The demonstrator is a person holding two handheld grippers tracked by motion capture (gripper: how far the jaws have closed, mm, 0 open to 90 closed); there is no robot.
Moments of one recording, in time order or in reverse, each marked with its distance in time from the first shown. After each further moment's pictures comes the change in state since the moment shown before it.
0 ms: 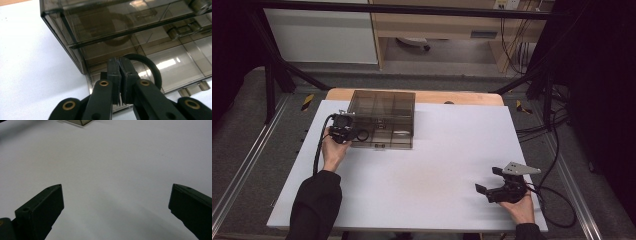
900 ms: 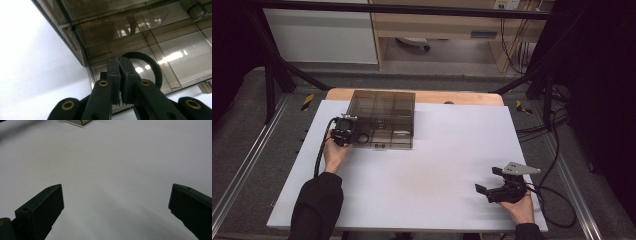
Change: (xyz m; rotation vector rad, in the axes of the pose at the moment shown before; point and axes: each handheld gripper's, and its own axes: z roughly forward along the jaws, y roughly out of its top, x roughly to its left) left arm 0.001 -0.012 0.016 0.044 0.020 0.007; right arm 0.000 0.000 0.000 0.002 0.001 -0.001
